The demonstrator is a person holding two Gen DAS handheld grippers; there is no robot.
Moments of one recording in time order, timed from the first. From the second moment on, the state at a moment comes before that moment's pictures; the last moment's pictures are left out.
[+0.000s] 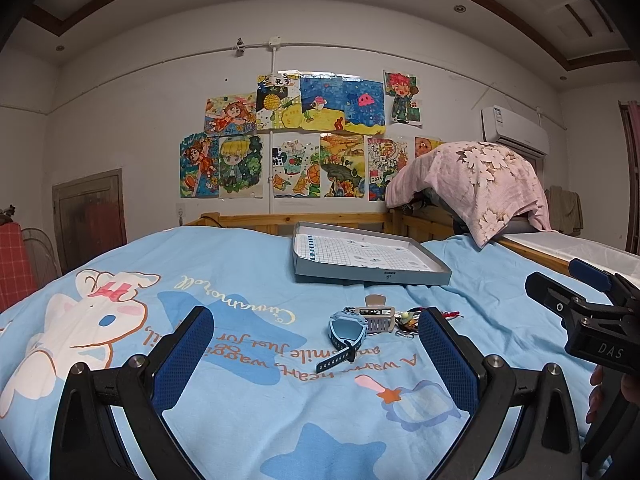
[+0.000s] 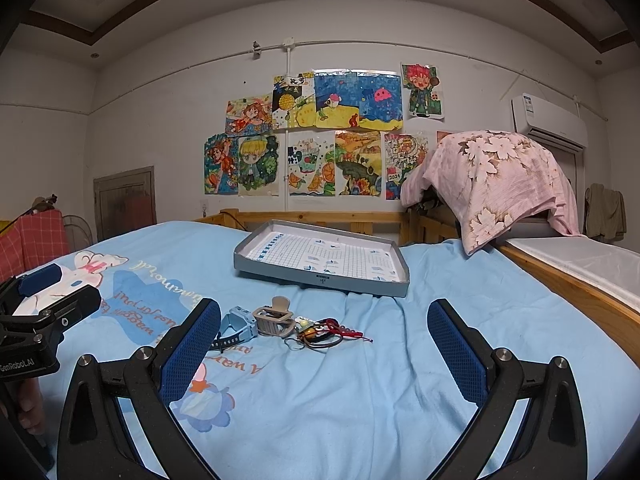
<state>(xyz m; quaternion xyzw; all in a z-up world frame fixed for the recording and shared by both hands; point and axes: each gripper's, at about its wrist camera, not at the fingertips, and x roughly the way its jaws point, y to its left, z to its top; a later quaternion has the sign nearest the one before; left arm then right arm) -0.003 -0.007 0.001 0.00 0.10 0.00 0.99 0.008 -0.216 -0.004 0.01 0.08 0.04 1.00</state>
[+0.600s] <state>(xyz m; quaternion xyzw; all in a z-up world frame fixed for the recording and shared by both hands) -0.003 -0.008 0.000 0.00 0.10 0.00 0.99 0.008 -0.215 -0.006 0.01 0.08 0.04 1.00</state>
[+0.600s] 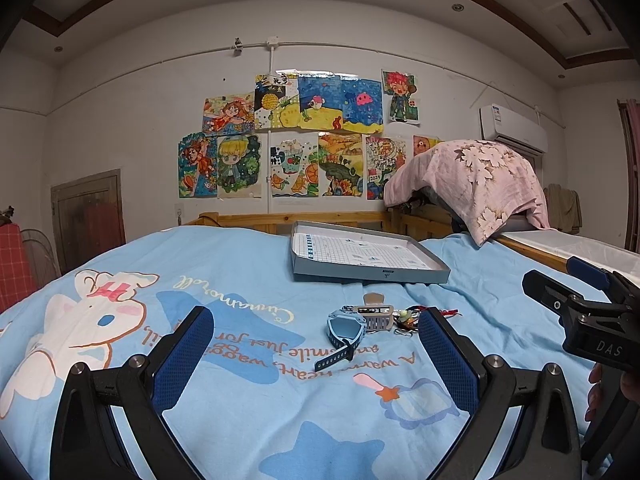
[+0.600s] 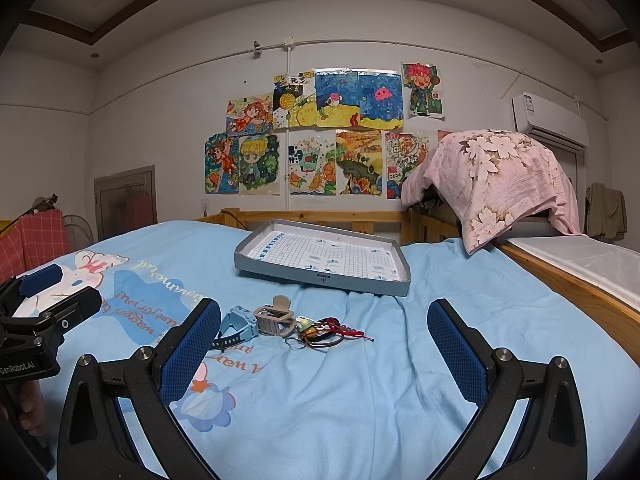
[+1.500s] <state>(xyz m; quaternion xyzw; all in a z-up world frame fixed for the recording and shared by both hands) 0.000 -0.021 -0.009 0.00 0.12 0.00 0.99 0.017 -0.212 -0.024 0.02 0.09 0.04 0.99</state>
